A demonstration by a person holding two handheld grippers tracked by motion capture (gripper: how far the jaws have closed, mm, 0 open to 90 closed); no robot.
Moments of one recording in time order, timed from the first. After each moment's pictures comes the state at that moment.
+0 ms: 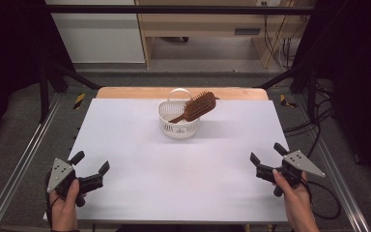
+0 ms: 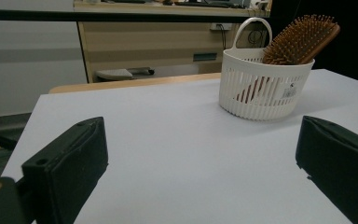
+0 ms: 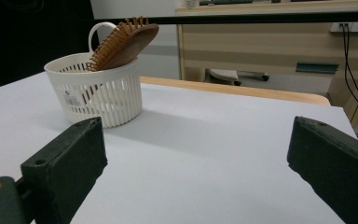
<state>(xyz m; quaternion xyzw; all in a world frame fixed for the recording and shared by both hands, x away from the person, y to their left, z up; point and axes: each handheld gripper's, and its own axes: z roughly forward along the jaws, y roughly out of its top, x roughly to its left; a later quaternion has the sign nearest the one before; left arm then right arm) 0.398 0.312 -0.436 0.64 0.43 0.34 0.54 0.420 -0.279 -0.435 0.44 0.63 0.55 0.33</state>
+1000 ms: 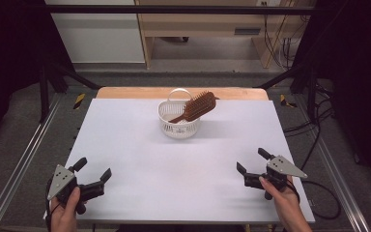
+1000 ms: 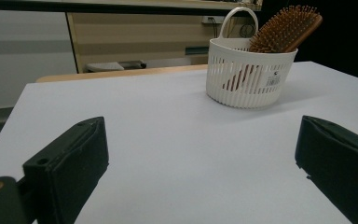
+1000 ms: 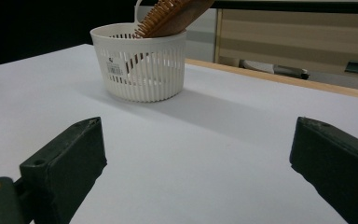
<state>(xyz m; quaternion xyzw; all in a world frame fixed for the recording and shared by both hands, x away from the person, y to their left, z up) 0.383 0.307 -0.442 0.65 0.43 0.32 0.54 0.424 -0.253 -0.459 0.38 0.68 0.55 0.30</state>
